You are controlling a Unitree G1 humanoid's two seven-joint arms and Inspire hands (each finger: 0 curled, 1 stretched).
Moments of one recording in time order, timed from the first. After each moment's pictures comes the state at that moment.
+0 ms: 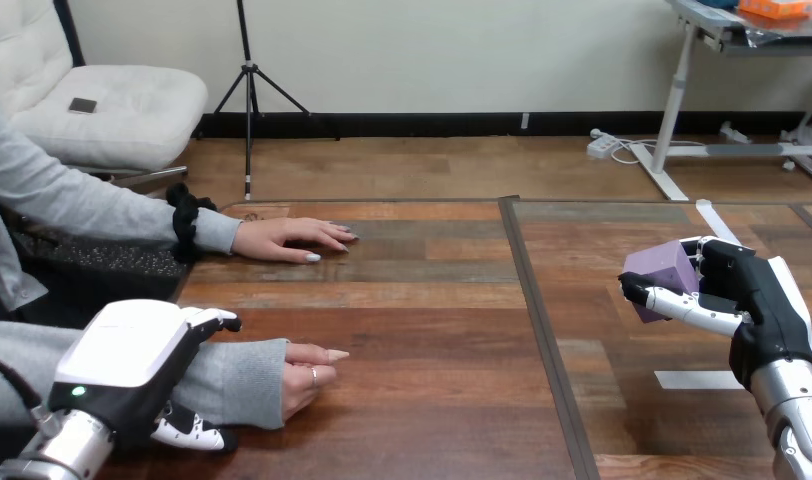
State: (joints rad) left arm 0.02 0.66 -0.10 0.29 0.88 -0.33 0.12; right arm -0.45 -0.41 -0.18 1.14 0.08 -0.57 0.17
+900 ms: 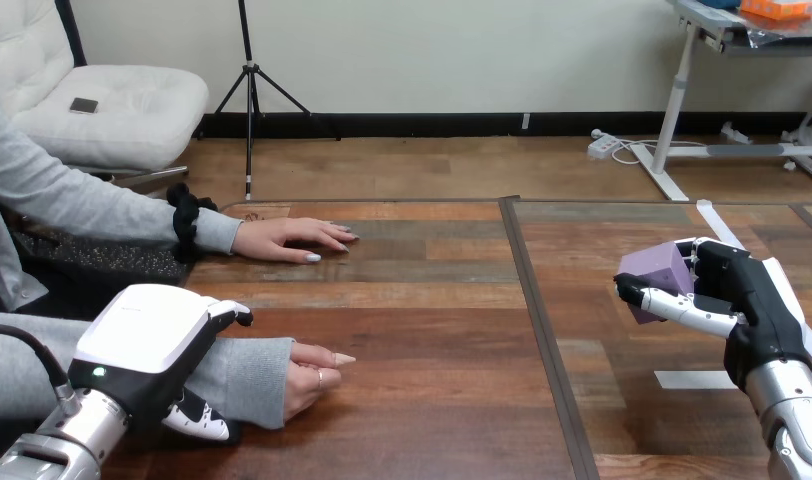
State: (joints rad) left arm -0.06 0.70 -0.19 0.32 0.93 -0.29 0.14; right arm -0.45 -0.40 -0.18 1.14 0.08 -0.57 0.18
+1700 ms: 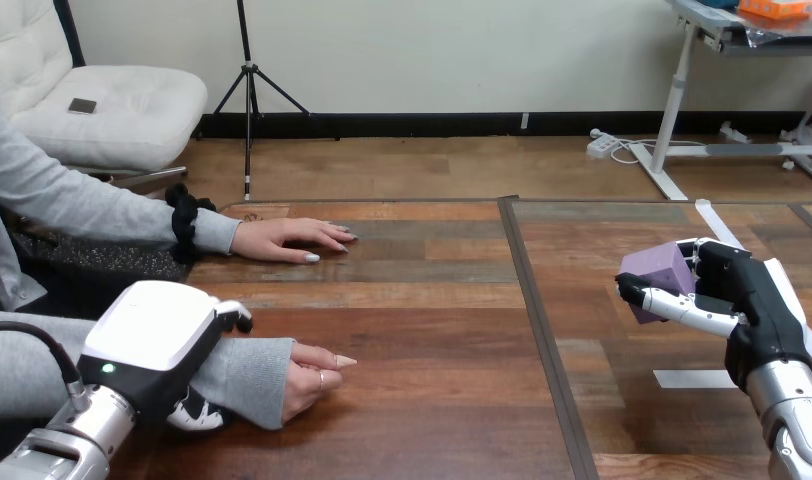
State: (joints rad) left arm -0.10 0.70 -0.24 0.37 0.96 -0.25 0.18; right arm -0.45 -0.40 -0.19 1.14 0.08 -0.57 0.17
